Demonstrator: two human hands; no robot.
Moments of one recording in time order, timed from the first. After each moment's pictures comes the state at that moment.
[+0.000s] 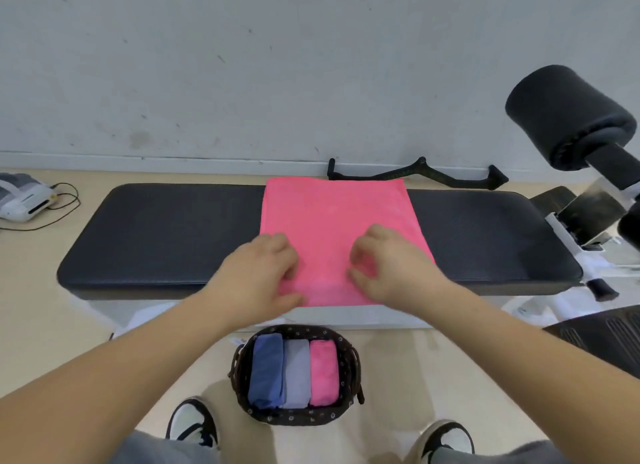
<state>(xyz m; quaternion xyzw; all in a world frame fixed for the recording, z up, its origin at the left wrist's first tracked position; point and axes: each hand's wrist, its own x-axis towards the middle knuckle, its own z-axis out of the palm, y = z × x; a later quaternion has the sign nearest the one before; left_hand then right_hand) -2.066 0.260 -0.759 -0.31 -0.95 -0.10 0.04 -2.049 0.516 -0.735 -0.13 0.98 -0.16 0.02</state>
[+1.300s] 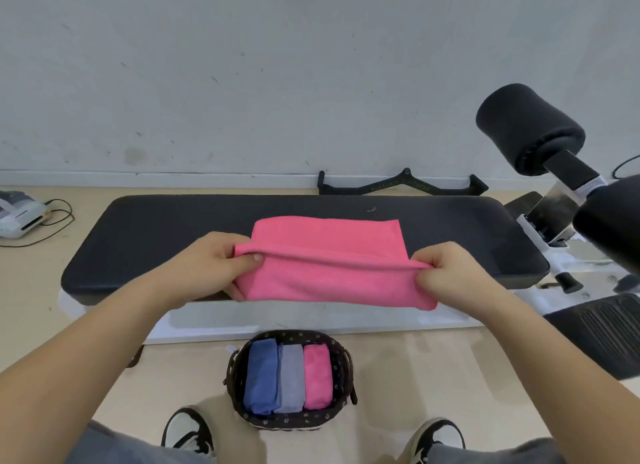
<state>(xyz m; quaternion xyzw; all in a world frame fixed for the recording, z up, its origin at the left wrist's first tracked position) -2.055 0.224 -0.705 -0.06 -0.86 -0.47 -0.20 -2.002 0.587 -0.702 0.05 0.93 -0.36 0.06</state>
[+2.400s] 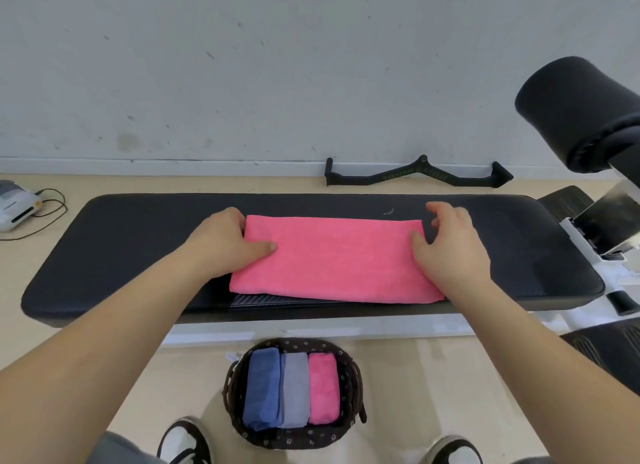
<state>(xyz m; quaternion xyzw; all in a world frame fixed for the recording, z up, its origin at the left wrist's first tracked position) -2.151 0.253 -0.740 0.01 -0.96 -0.25 -0.10 -2.097 0.579 -0.750 0.17 0.95 -0.24 -0.11</state>
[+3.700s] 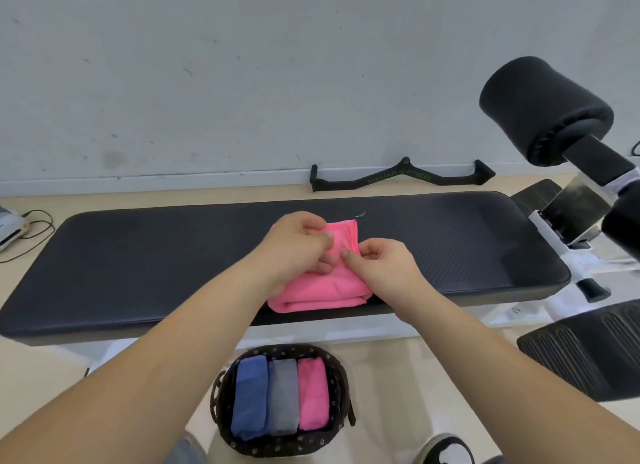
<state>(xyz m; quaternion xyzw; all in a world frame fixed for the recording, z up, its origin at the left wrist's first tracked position) -2.118 0.384 -0.717 0.03 -0.77 -0.60 -0.19 -2.077 0.549 -0.755 0.12 0.83 -0.54 0.03</state>
